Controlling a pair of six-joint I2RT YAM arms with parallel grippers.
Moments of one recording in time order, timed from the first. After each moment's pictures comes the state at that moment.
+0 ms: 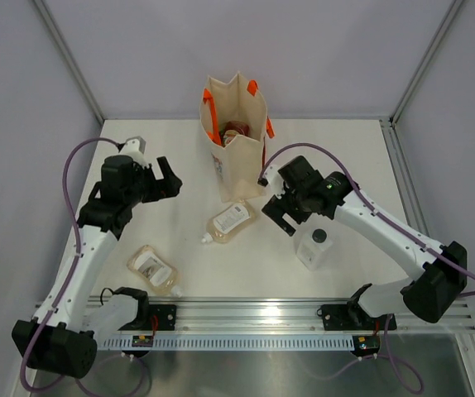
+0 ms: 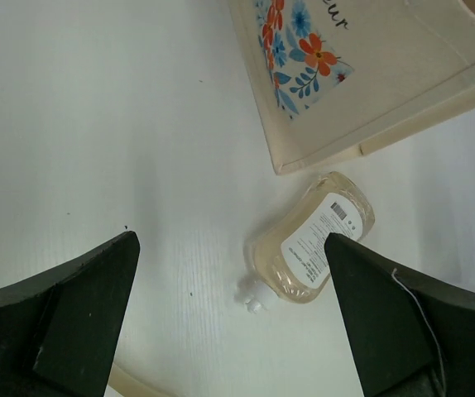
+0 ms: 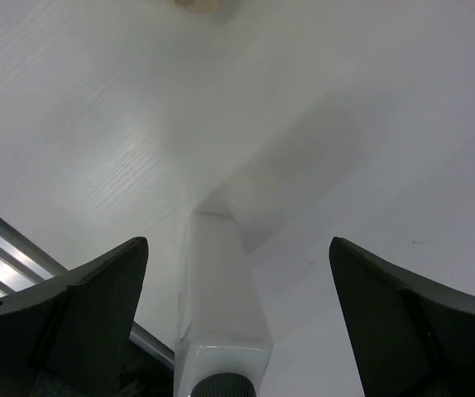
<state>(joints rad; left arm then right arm) -0.18 1.00 1.00 -0.53 0.11 -0.35 0.71 1.37 1.26 -0.94 0.03 -0.25</state>
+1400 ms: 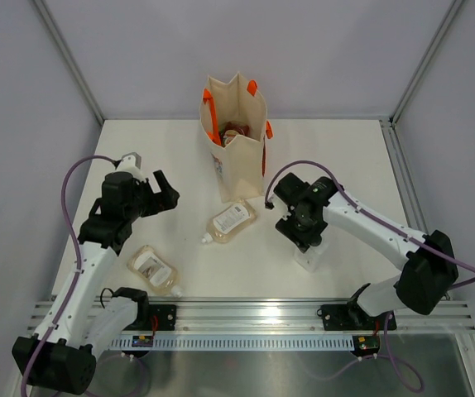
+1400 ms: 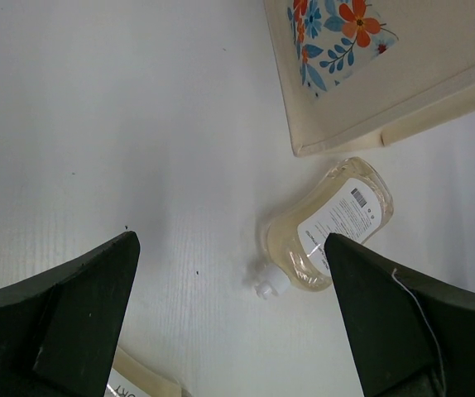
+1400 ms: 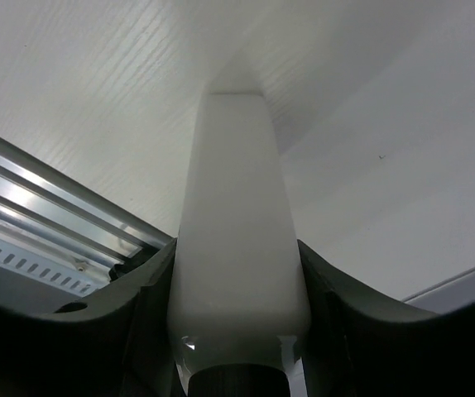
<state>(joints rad) -0.17 0.87 0.82 -0.52 0.06 -0.42 0.73 1.43 1.18 -1.17 0.07 -0.11</state>
